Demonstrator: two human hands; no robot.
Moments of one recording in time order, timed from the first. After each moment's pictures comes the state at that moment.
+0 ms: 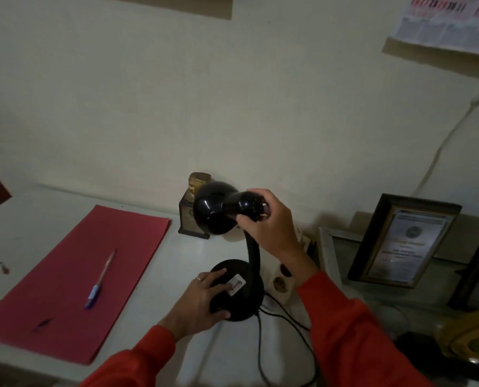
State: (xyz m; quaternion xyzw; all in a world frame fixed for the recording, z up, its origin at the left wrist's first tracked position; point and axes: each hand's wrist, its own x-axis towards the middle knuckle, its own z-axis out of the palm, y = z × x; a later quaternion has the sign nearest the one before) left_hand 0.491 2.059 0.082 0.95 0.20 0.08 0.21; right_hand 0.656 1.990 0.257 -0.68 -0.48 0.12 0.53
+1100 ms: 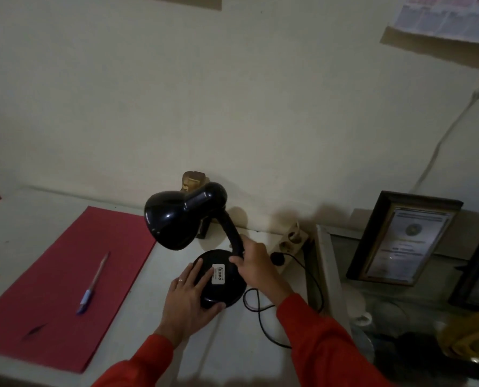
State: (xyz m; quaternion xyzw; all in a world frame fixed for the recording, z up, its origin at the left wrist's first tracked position) left_hand 0.489 2.056 0.074 0.92 0.34 0.13 0.13; right_hand 0.654 1.995 0.162 -0.79 -0.47 0.19 0.35
